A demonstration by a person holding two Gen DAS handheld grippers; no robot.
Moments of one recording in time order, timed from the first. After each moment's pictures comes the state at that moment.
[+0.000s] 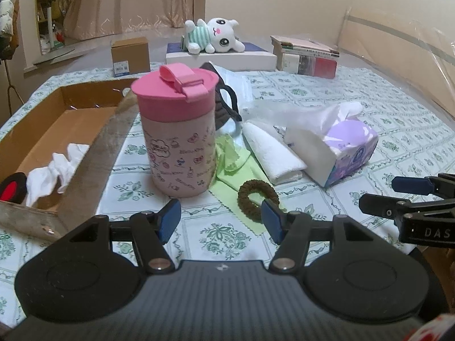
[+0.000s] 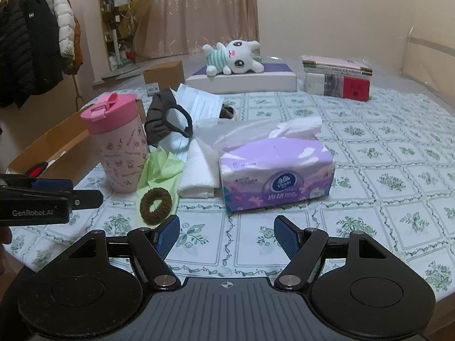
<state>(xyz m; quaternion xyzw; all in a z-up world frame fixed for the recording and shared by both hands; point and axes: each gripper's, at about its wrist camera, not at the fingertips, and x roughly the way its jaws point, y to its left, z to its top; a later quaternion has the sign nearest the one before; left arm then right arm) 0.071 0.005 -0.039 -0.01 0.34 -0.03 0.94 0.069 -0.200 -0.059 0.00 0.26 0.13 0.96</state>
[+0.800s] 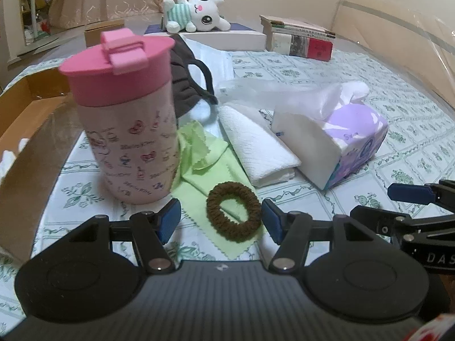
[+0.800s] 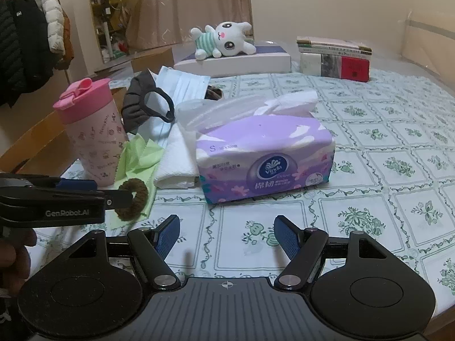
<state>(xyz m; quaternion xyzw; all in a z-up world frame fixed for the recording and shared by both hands) 0.124 -0.026 -0.078 -0.01 0.37 -0.05 0.93 0.102 -0.213 -0.082 0.02 0.29 0.13 0.95</state>
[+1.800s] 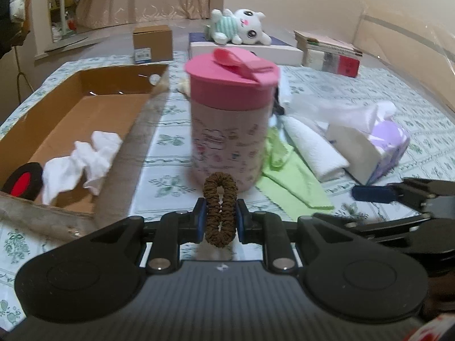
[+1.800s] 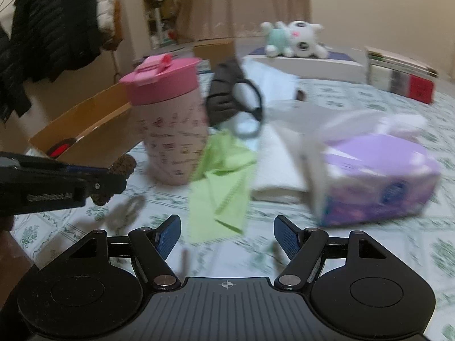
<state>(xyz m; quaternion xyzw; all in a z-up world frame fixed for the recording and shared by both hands) 0.080 0.060 -0.050 -0.03 0.36 0.00 0.93 0.125 -0.110 -0.092 -0.04 0.29 0.23 0.93</state>
